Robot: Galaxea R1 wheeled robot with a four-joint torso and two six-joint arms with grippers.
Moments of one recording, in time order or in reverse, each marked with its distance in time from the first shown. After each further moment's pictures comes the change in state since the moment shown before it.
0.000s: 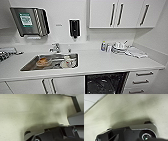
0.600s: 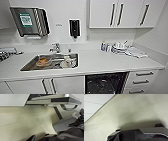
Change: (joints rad) left arm -0.156 -0.200 0.419 0.026 0.005 0.010; right arm 0.103 -0.049 0.181 0.000 -0.077 0.081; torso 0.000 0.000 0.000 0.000
